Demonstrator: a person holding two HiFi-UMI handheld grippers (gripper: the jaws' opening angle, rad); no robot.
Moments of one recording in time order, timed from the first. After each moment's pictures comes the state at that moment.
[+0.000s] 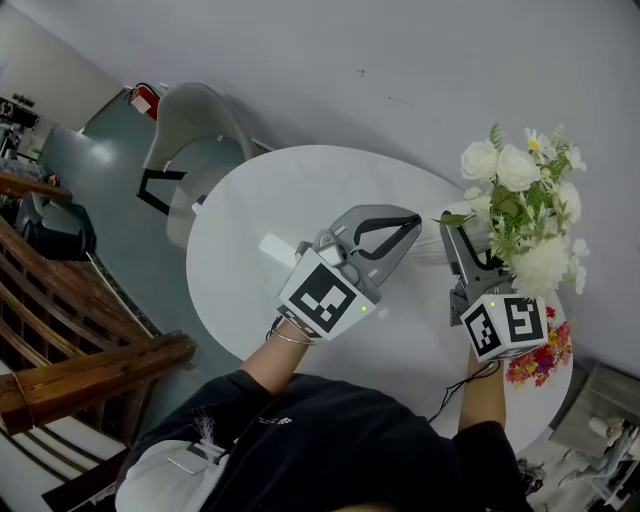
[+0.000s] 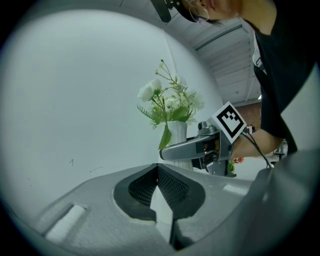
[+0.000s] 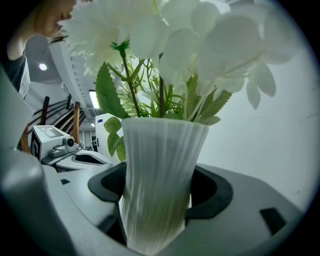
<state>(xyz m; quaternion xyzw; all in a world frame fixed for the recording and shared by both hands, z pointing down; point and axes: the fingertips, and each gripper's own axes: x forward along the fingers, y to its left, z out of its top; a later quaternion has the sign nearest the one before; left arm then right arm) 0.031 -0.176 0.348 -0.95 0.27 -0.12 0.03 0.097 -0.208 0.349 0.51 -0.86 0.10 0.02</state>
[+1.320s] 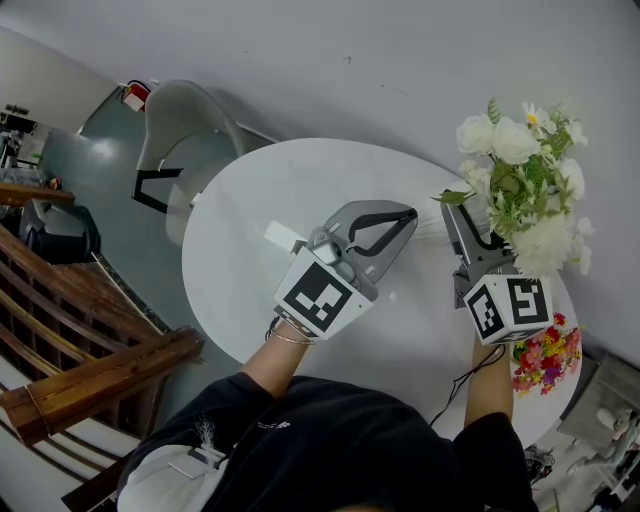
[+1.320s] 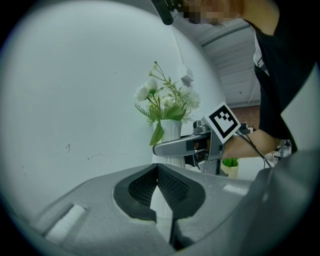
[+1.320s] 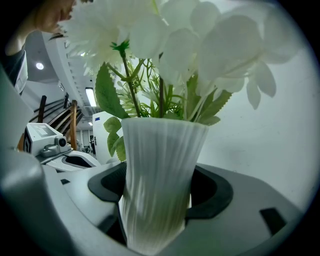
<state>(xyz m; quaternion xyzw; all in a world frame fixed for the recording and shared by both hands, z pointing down) 0.035 -0.175 0.369 -0.95 0.27 -0.14 0.01 0.107 -0.226 0.366 0.52 -0.85 0.10 0.03</state>
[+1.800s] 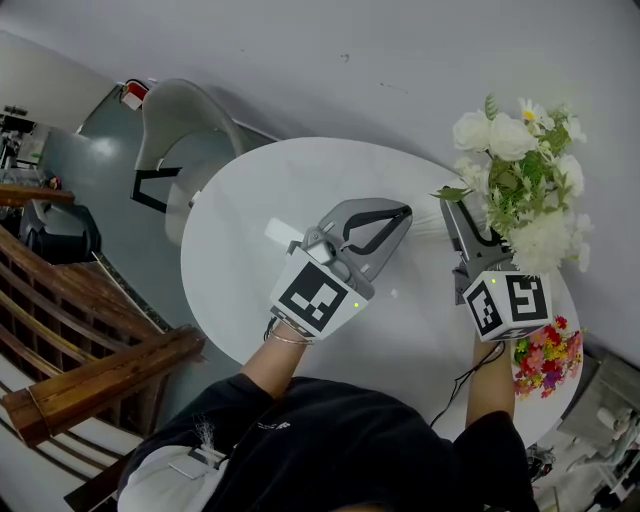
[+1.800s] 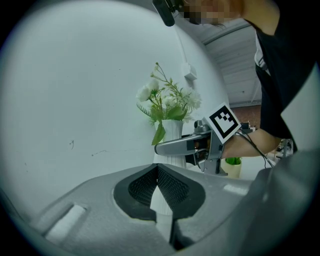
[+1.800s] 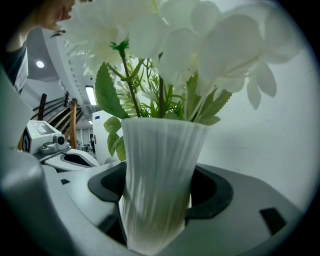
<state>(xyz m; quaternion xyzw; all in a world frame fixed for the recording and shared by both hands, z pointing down) 0.033 -0.178 0.372 -0.95 0.28 -0.14 0.01 0.112 -0.229 0.371 0.53 -0.84 0.10 0.04</state>
